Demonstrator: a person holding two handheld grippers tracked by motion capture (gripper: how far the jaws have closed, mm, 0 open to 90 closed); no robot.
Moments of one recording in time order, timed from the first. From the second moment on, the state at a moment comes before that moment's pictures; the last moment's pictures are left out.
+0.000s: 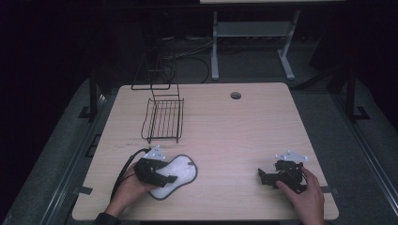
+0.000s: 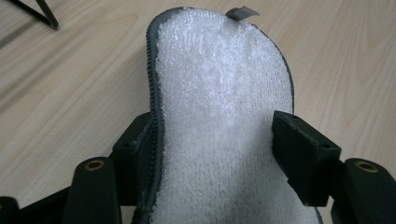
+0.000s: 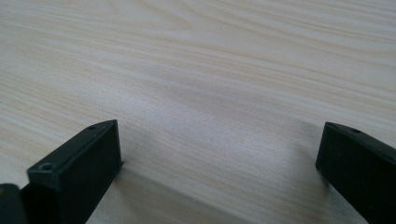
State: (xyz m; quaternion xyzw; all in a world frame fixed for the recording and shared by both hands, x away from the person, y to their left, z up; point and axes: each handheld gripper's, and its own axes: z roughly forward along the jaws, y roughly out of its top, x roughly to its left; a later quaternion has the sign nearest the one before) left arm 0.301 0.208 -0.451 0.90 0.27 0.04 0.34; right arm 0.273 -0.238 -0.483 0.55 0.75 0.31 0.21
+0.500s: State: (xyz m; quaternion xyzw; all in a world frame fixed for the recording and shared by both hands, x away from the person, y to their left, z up) left arm 0.299 0.217 -0.436 0.89 0.26 0.03 0.38; right arm 0.273 -0.238 -0.483 0.55 0.75 0.31 0.21
